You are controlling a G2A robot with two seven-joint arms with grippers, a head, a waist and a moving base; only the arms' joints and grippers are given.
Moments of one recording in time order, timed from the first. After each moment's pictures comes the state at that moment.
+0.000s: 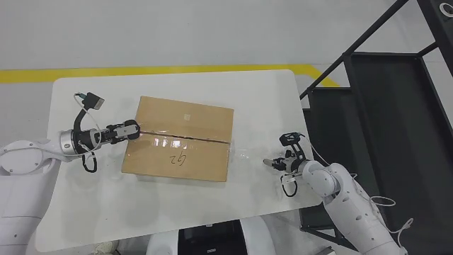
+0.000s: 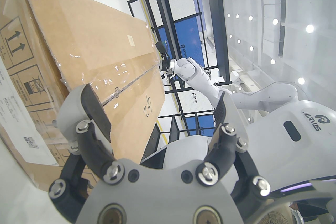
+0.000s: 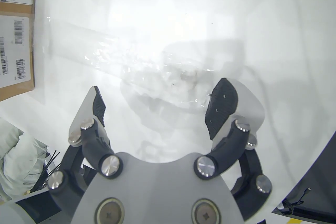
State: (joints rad) left arm 1.17 -0.90 -1.38 -1.34 -0.42 -0.50 -1.27; right arm -1.57 -1.08 1.36 -1.46 -0.80 -0.18 0.59
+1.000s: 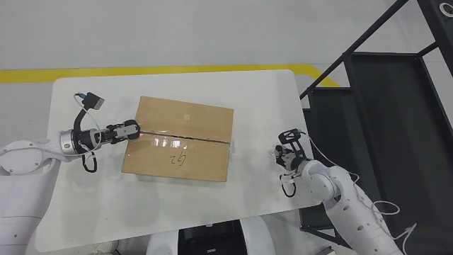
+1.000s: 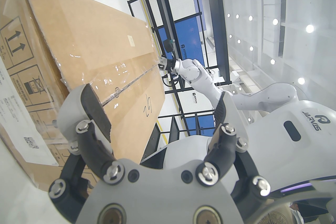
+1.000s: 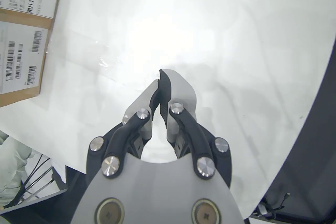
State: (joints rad) left arm 1.17 -0.90 -1.38 -1.34 -0.42 -0.50 -1.27; right arm -1.66 -1.07 1.39 -1.65 -0.99 -0.16 0.49
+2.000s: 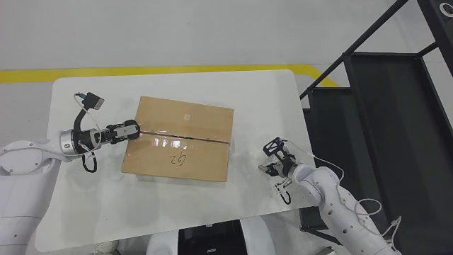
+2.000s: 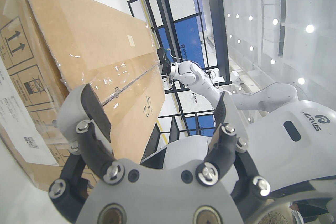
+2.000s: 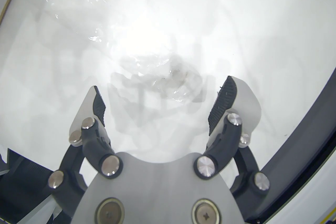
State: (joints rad) left arm 1.17 -0.90 -1.38 -1.34 -0.42 -0.50 -1.27; right arm -1.59 -1.08 1.26 -1.57 -1.22 -0.19 0.52
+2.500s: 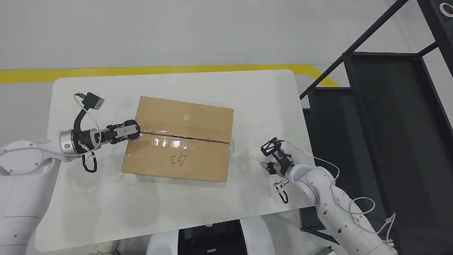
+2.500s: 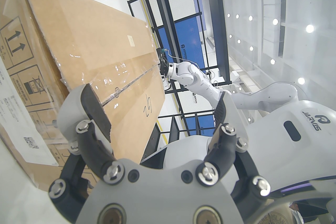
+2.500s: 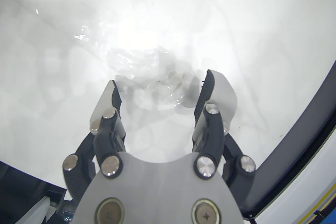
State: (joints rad) left arm 1.17 -0.90 -1.38 -1.34 -0.42 -0.50 -1.27; right arm -1.58 -1.09 1.23 -1.56 -1.29 -0.13 0.52
